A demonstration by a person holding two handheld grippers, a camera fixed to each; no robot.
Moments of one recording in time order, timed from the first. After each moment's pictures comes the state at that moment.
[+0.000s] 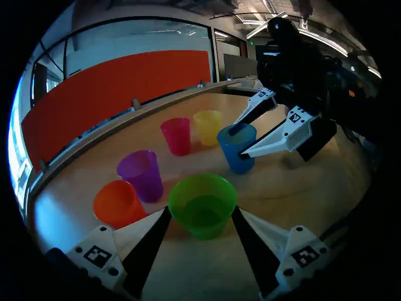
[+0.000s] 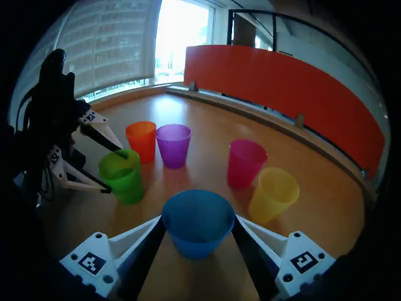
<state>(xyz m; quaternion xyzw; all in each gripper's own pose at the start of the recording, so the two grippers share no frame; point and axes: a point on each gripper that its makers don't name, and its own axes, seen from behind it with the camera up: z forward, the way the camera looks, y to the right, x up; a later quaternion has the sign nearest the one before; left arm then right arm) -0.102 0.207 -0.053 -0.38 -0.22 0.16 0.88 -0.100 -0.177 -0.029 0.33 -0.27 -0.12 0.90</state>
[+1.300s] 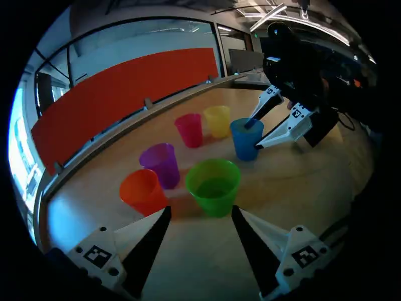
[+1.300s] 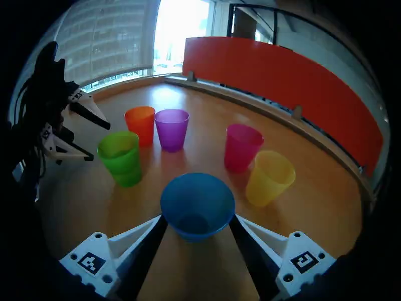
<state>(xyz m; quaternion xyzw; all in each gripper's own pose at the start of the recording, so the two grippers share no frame) -0.088 0.160 -0.074 -0.34 -0.22 0.19 0.89 -0.117 -0.158 -0.047 0.31 -0.29 -0.14 0.89</state>
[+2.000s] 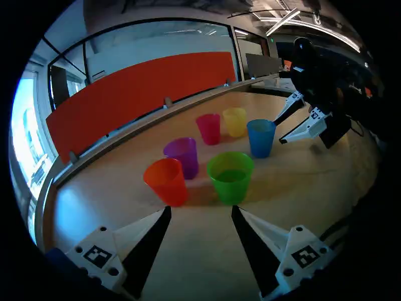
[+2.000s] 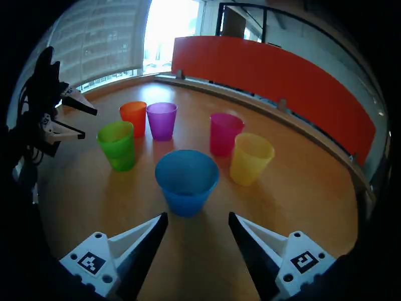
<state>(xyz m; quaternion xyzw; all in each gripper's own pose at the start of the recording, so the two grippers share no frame) -0.078 0.123 -0.084 -0.29 -0.21 0.17 0.92 -0.117 -0.120 -0.073 0.28 -0.29 -0.14 0.91</state>
